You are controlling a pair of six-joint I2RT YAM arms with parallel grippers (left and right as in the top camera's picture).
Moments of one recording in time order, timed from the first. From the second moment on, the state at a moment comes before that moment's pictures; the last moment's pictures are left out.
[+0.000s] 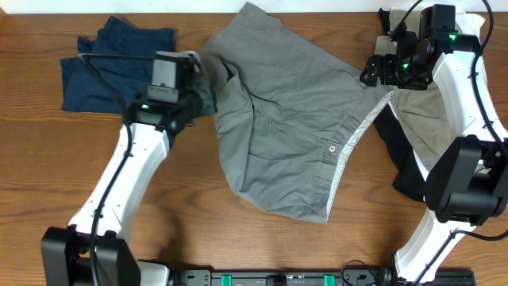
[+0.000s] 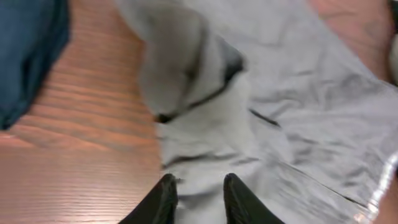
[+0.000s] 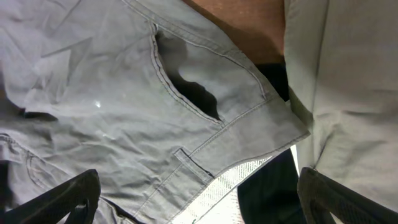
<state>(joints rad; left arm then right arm) -0.18 1.55 1.18 -0.53 0.14 -0.38 -0.10 2.03 1.77 -0.99 -0.29 -0.03</state>
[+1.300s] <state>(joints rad) -0.15 1.97 1.17 -0.21 0.34 0.03 -0.10 2.03 1.77 -1.00 -0.31 -0.05</state>
